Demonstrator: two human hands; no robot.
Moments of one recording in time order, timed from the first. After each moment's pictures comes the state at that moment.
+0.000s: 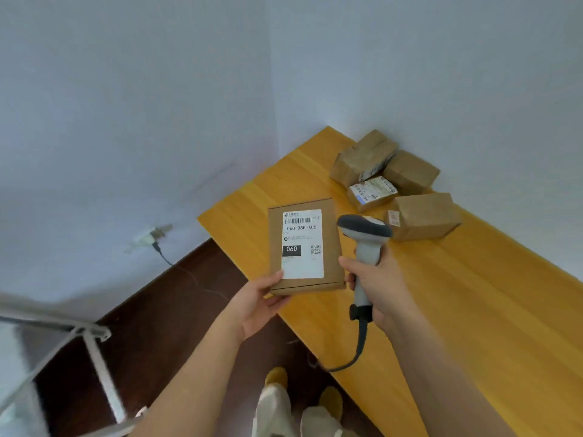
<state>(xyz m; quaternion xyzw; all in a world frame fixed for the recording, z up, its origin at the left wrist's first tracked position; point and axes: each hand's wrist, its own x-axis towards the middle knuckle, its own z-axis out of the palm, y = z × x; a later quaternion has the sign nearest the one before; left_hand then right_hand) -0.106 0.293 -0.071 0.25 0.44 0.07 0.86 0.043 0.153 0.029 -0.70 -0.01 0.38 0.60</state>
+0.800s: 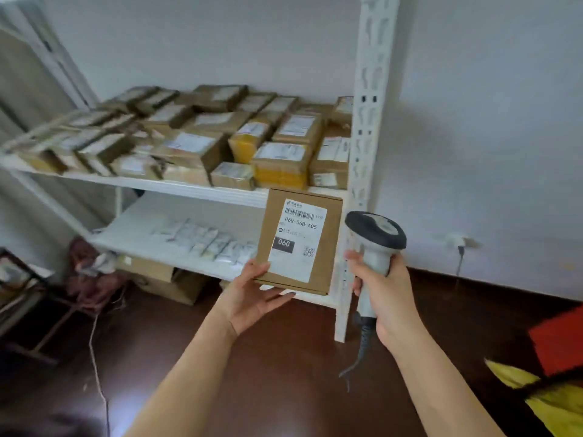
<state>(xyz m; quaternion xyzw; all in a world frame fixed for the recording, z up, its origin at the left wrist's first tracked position) -0.846 0.106 0.037 0.12 0.42 0.58 0.69 -0.618 0.139 0.100 -0.49 -0.38 0.62 0.48</state>
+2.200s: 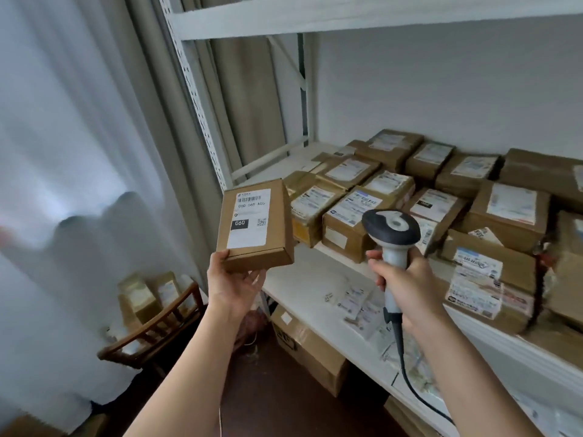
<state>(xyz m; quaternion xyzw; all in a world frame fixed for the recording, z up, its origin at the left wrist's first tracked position) -1.657 0.112 0.096 -0.10 0.39 0.85 0.35 -1.431 0.252 0.144 -0.41 -0.56 0.63 0.35</state>
